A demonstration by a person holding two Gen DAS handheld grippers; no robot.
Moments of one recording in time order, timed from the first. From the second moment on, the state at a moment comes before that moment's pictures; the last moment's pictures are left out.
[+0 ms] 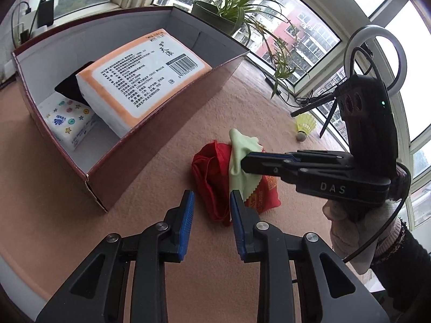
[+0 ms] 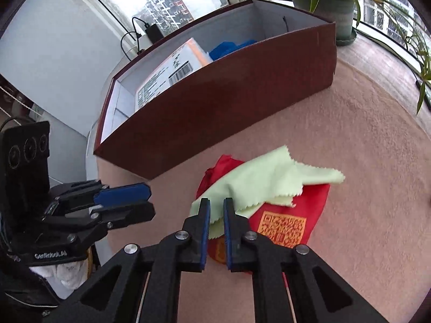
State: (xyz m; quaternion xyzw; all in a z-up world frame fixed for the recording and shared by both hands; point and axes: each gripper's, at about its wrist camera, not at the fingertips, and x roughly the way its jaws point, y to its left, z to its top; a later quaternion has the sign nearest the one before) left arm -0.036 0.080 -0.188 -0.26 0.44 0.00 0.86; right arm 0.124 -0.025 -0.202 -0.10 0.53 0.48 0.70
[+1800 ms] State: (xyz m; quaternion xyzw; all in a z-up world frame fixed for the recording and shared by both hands) left arm -0.019 0.068 -0.202 -0.26 0.47 -0.02 0.84; right arm 0.127 -0.036 -0.197 -0.14 0.53 0.43 0.72
